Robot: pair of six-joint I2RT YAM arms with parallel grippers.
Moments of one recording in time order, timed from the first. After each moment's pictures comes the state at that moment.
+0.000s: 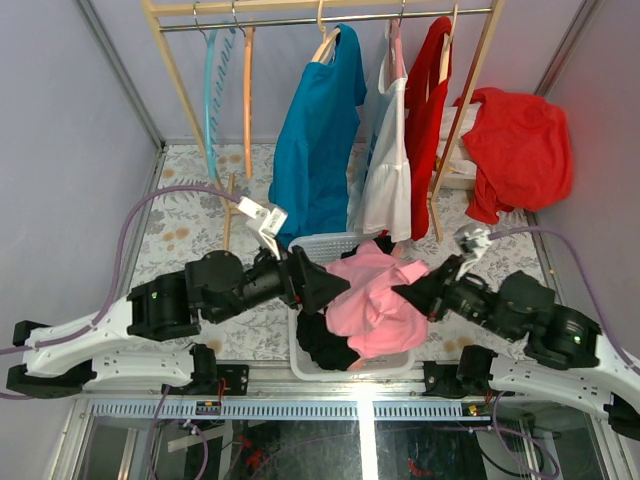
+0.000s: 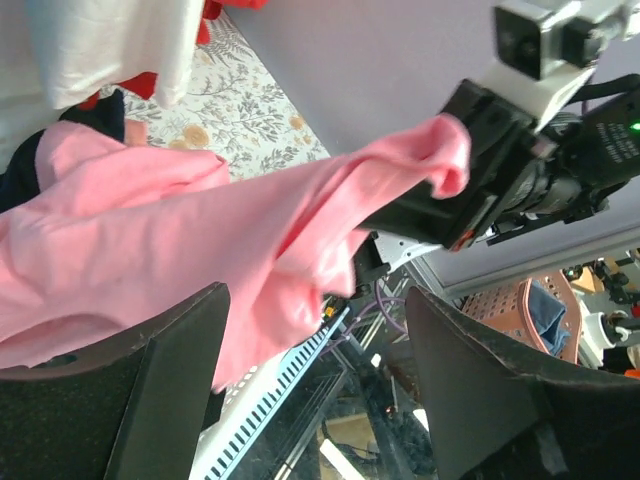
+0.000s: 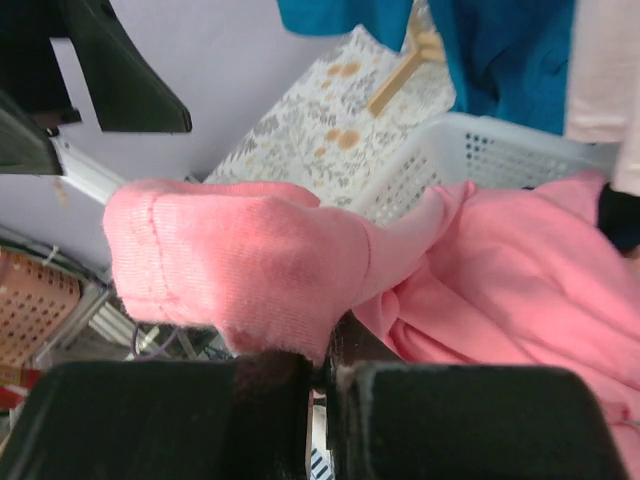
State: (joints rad) left arm -1.32 0.92 1.21 -0.46 -0.28 -0.76; right arm 1.17 0.51 0.89 -0.55 0.19 0.53
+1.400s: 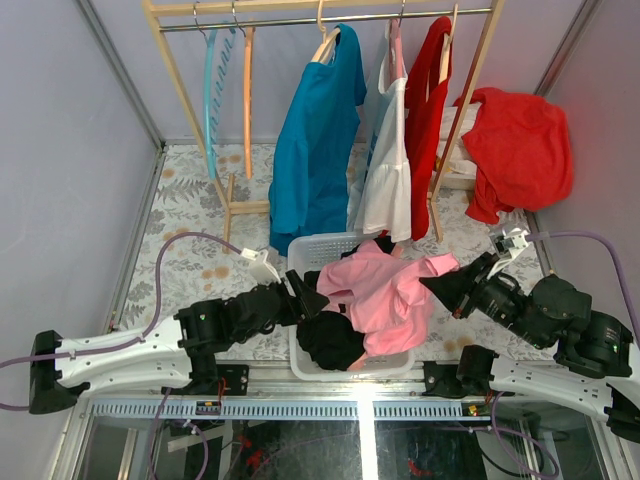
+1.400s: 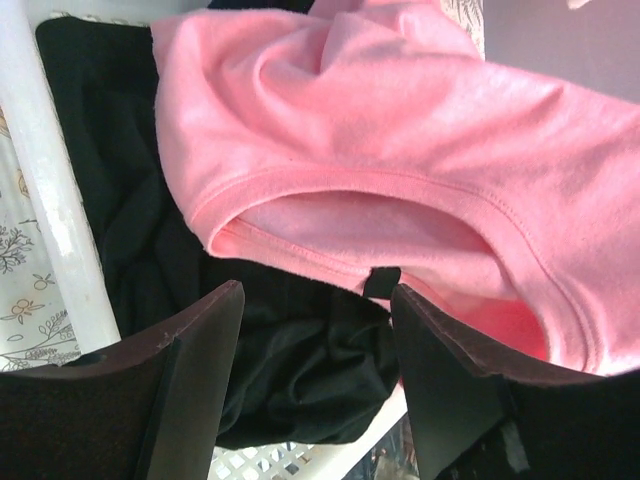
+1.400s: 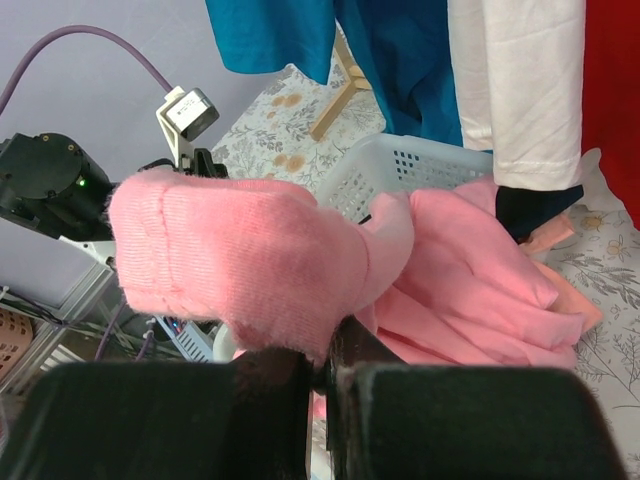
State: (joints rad) left arm -1.24 0.79 0.59 -0.34 -0.42 -1.21; right arm 1.17 0.43 1.02 -0.74 0.35 0.51
